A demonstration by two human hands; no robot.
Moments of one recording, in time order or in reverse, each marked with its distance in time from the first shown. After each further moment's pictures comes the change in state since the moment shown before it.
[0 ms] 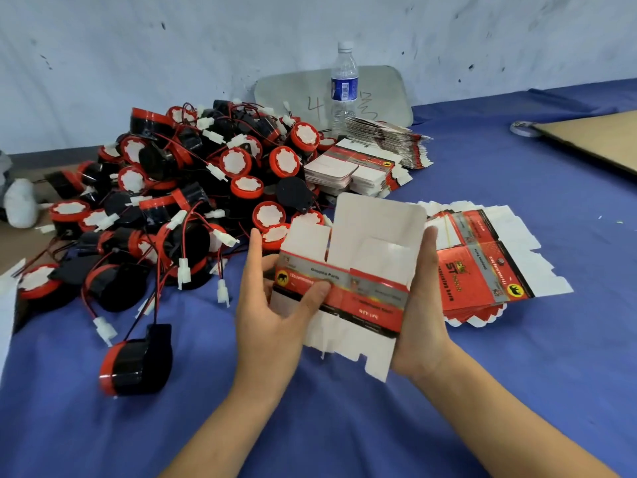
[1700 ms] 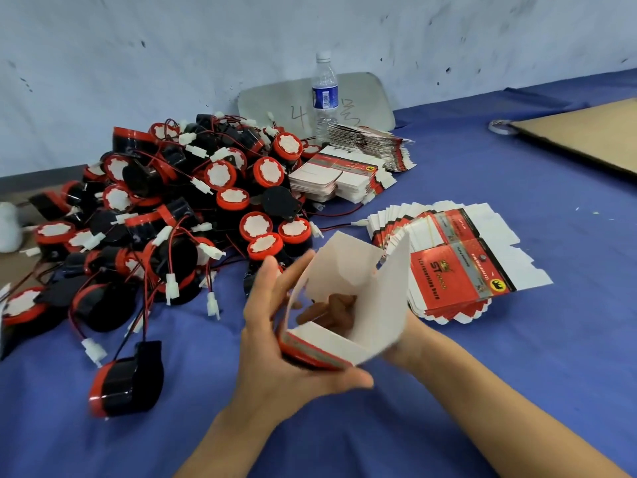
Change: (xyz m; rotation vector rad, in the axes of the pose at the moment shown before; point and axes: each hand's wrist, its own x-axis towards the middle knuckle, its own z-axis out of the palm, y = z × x) left_hand -0.008 0.000 0.002 -0.114 -0.268 0.423; right_hand 0.004 -0.005 -0.015 -0.575 0.100 0.049
